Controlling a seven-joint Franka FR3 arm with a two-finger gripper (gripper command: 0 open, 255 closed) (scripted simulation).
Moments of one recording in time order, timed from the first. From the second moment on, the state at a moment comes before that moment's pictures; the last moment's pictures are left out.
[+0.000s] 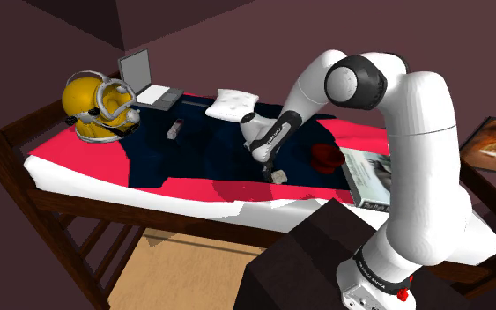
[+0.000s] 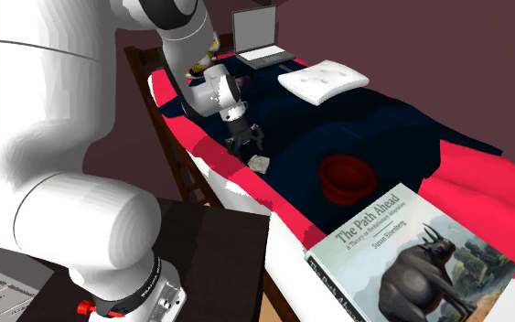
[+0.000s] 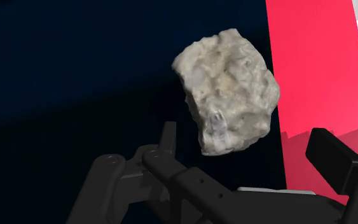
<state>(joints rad) -0.02 0.63 -0.09 -2.02 -0.57 2.34 -0.39</state>
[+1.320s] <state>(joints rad) -0.03 0.68 -0.11 -2.02 -0.60 2.39 -0.38</state>
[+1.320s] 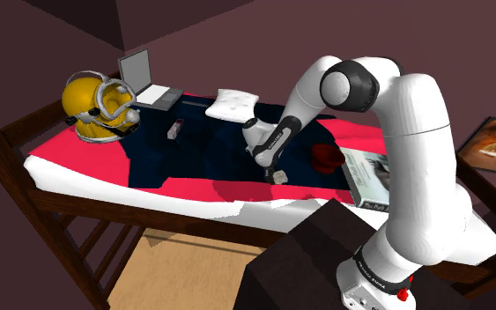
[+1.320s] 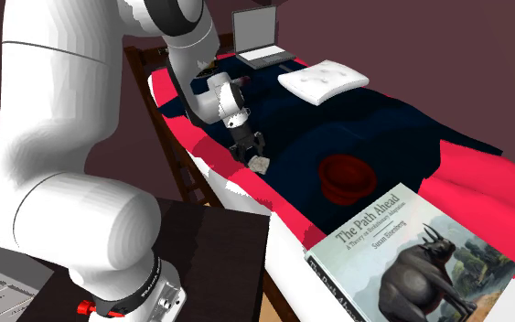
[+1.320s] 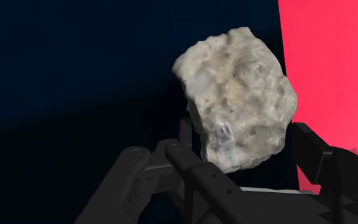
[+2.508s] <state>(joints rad) -0.04 0.50 -0.09 -2.07 -0.56 2.28 -0.45</state>
